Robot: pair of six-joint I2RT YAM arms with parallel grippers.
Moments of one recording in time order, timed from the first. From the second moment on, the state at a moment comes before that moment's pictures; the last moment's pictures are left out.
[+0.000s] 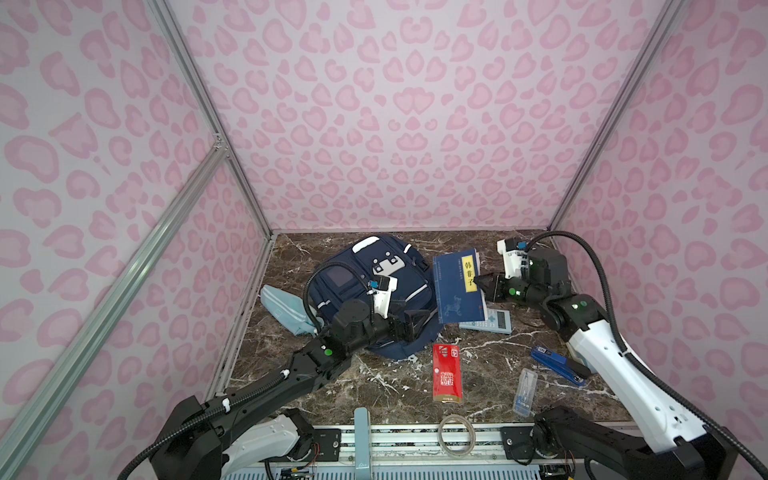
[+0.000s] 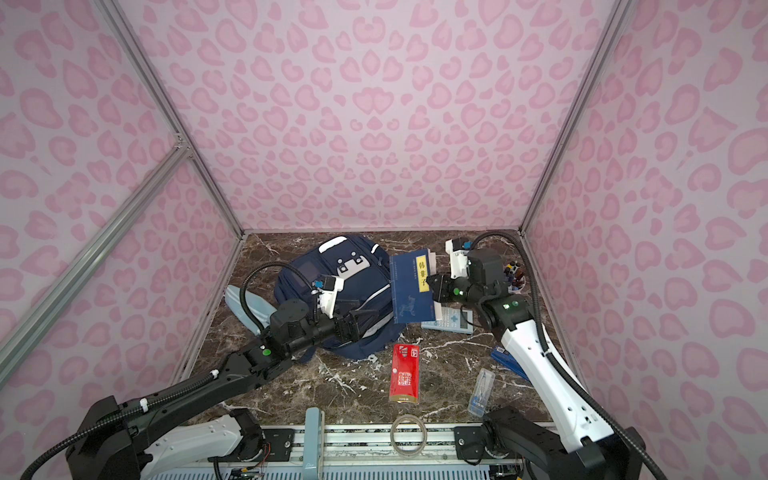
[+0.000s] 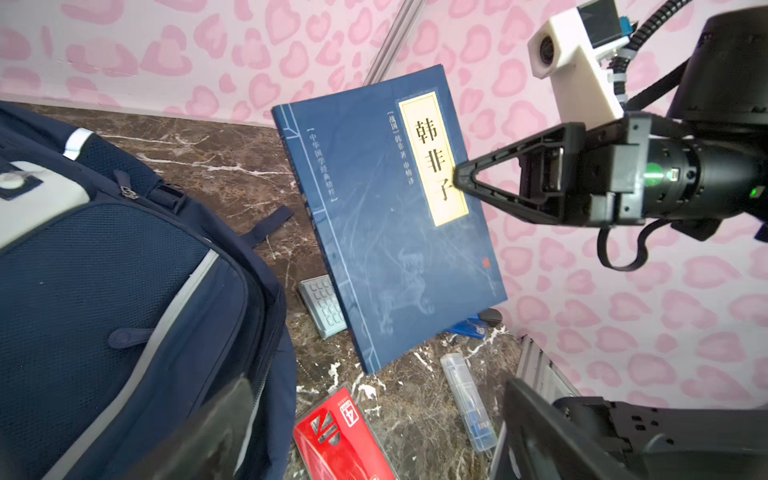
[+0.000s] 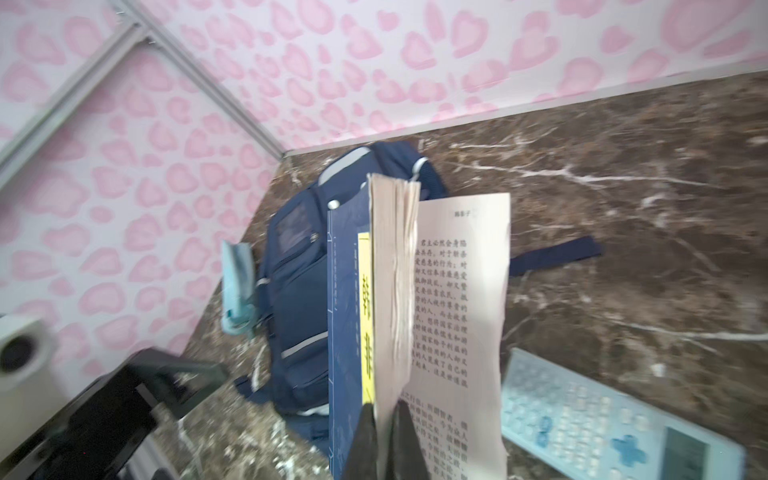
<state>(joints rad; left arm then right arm) -0.76 1.07 0.59 0.29 0.20 -0.56 0.36 1.06 1.04 -0.51 -0.36 0.42</state>
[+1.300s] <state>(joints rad) -0.79 1.00 0.58 0.46 0.43 -0.78 0.51 1.04 0.77 0.09 -0.75 0.57</state>
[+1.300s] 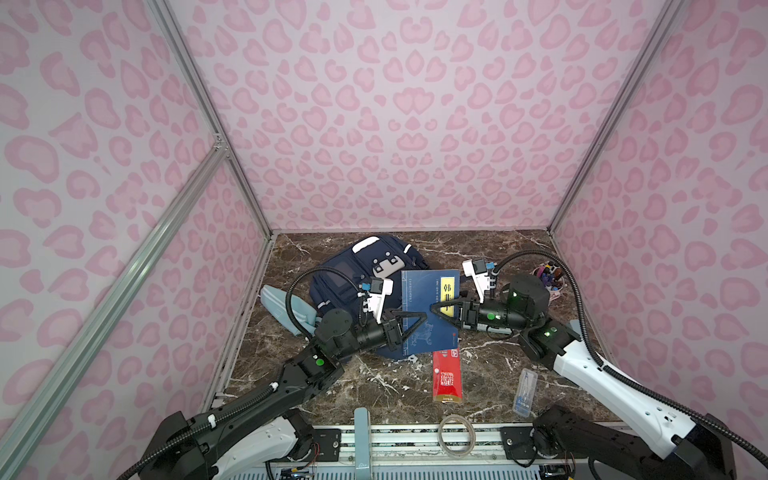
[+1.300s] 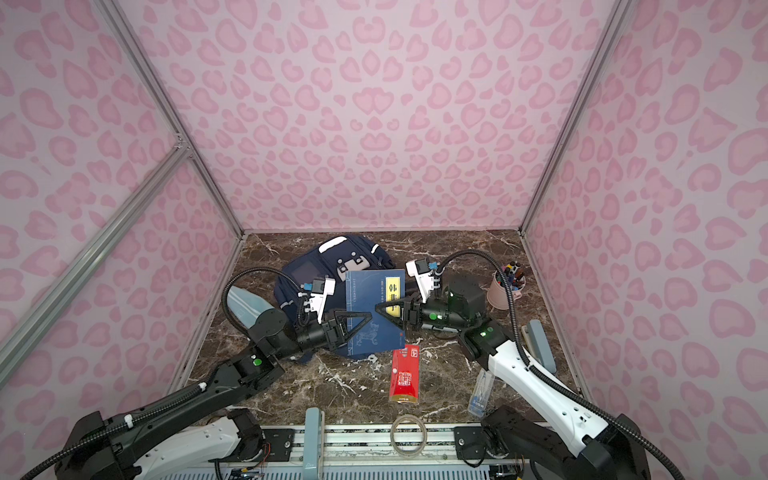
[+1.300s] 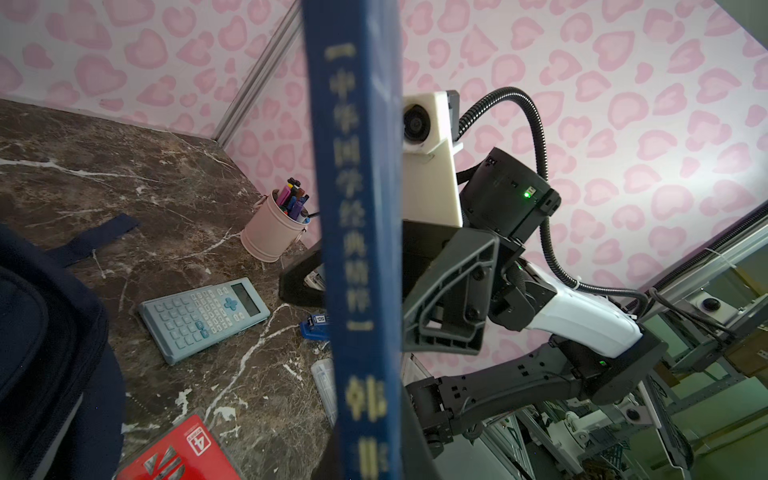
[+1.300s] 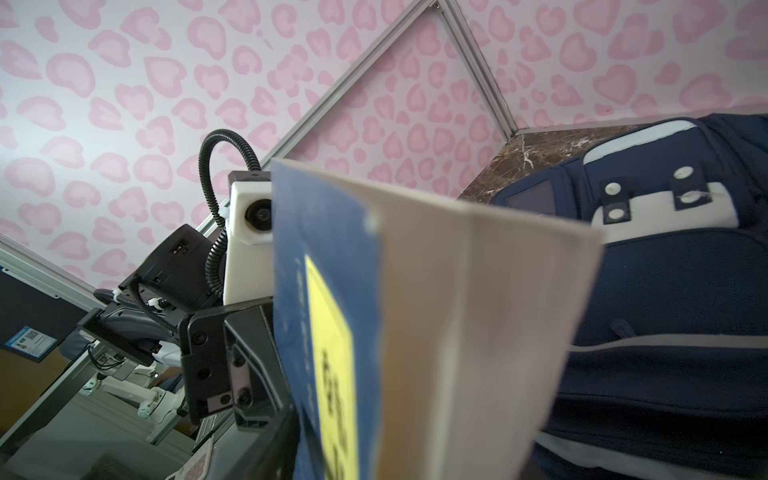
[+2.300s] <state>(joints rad) -0.85 1.64 1.04 -0.33 -0.36 -0.30 0.29 0.97 0.68 -0.18 -0.39 0.59</state>
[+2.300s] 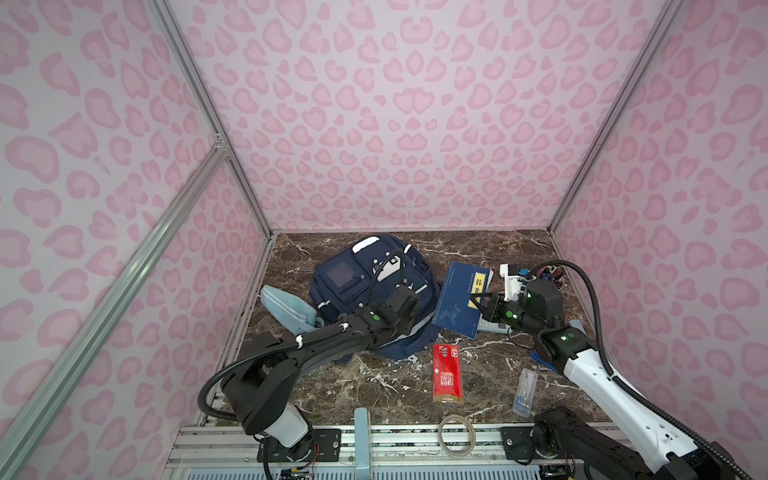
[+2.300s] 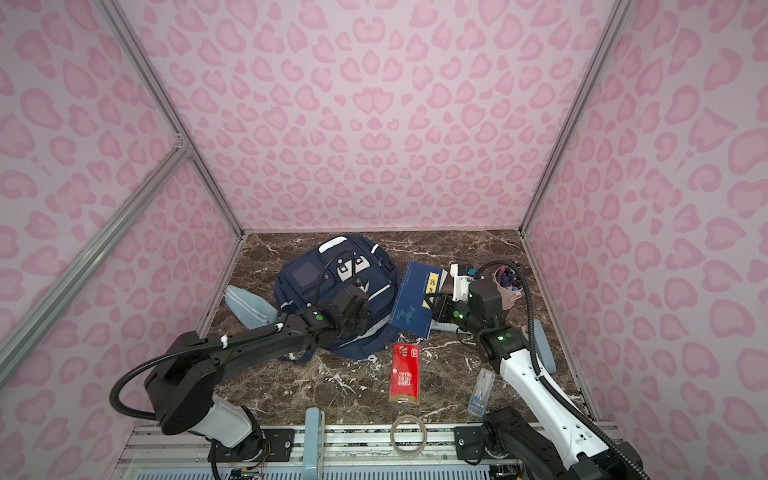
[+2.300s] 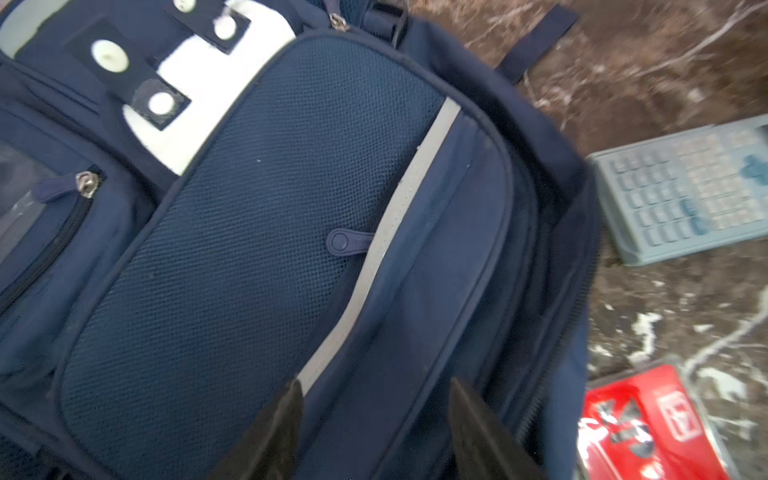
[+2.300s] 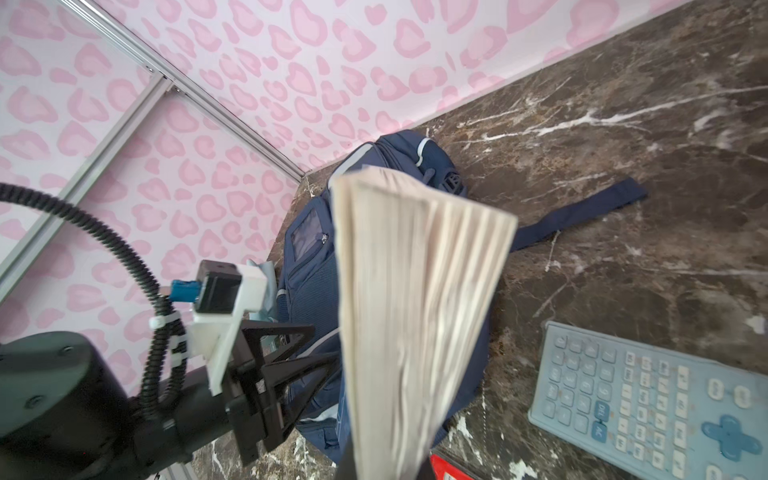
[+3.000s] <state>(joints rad) -0.85 1.66 1.28 -0.51 -0.45 -0.21 0.36 1.09 0.56 -0.01 -0.35 0.78</state>
